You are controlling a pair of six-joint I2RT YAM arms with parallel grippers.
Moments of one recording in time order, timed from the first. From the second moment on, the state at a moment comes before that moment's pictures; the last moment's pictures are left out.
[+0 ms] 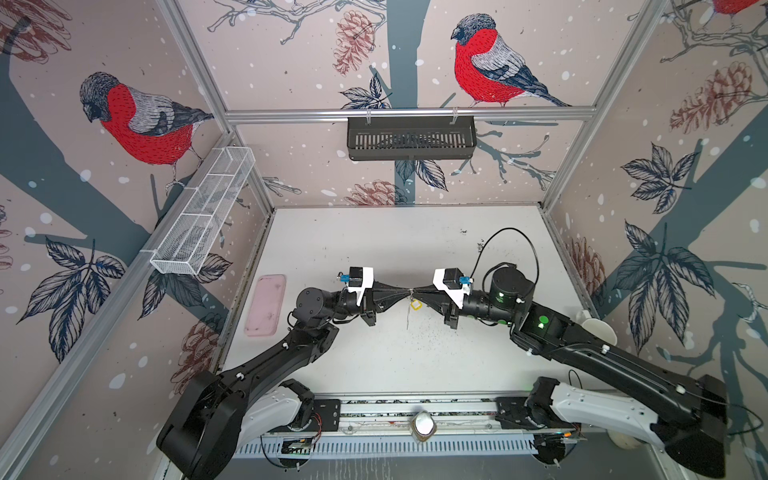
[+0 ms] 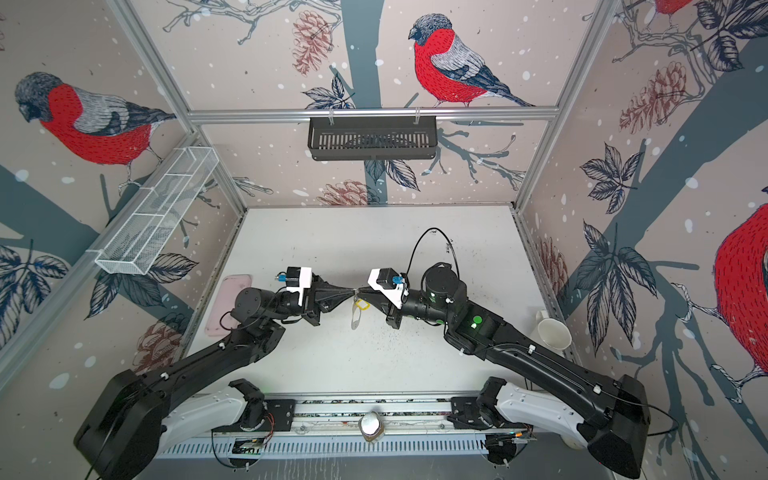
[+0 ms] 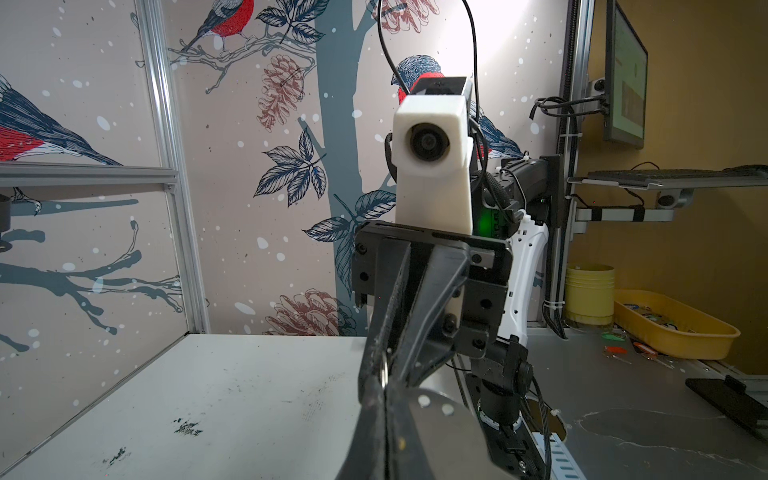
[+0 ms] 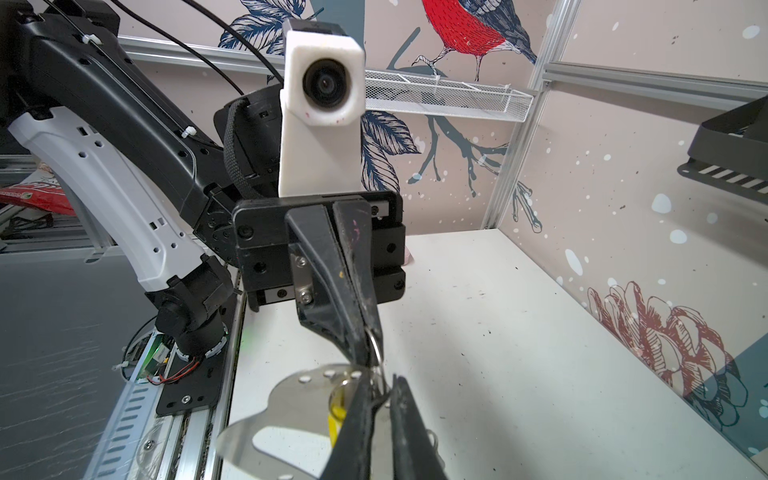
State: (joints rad) left arm -0.55 1.10 0.45 1.11 0.96 -0.34; right arm 0.92 0.99 0.82 0.05 -0.42 -0.18
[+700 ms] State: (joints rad) left arm -0.54 1.08 0.45 1.09 0.91 -0.33; right arm 0.92 1.03 0.87 0.02 -0.41 -0.18
